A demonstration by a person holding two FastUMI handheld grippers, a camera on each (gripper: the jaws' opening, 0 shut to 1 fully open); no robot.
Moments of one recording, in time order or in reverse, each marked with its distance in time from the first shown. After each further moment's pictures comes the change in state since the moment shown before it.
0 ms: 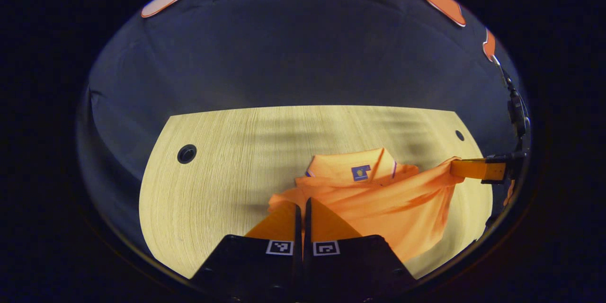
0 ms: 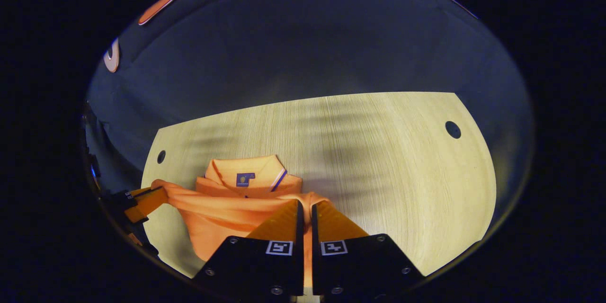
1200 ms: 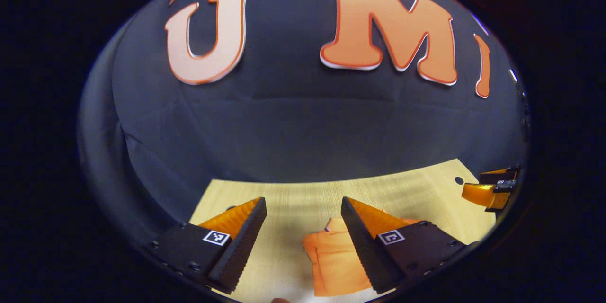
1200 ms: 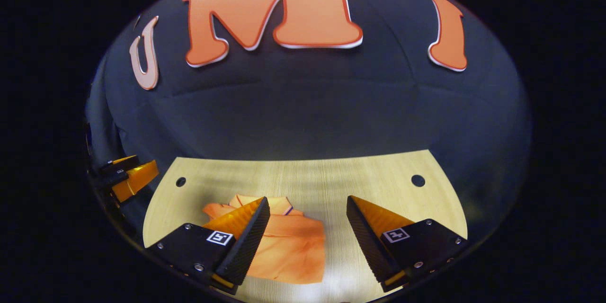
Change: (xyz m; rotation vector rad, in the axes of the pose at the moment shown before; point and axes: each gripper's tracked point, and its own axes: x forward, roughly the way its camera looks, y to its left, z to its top) left arm -0.179 0.027 0.124 0.041 -0.483 0.133; right arm -0.167 0.012 0.070 -0.076 -0.403 -0.023
